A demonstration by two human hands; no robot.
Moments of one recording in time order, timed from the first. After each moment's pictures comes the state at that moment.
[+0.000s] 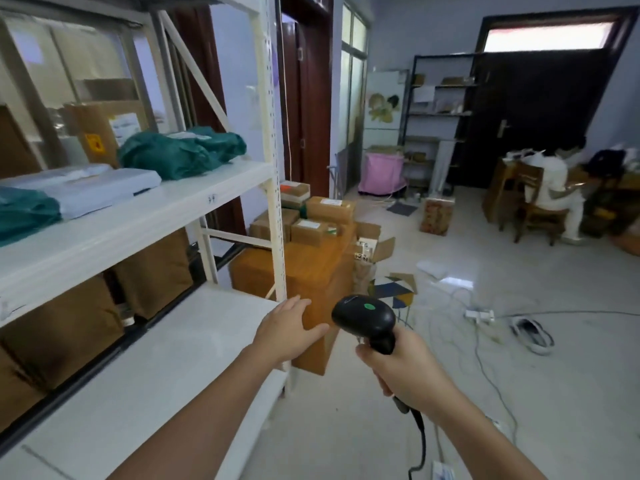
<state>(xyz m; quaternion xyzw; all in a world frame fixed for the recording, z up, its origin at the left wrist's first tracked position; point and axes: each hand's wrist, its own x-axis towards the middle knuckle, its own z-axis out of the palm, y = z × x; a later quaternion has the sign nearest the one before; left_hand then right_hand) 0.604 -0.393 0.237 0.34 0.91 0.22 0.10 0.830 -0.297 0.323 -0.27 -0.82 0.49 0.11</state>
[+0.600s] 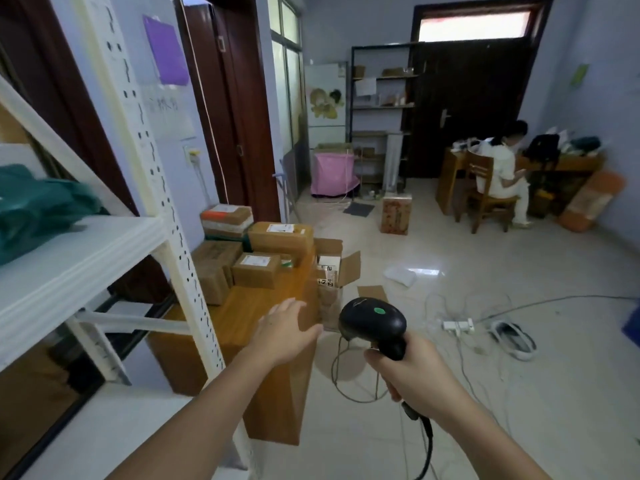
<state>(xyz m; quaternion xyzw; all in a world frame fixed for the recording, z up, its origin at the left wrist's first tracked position) 0.362 -0.105 0.241 0.43 0.88 0.18 0.10 0.611 -0.042 0.317 -0.34 -0.79 0.49 0.17</state>
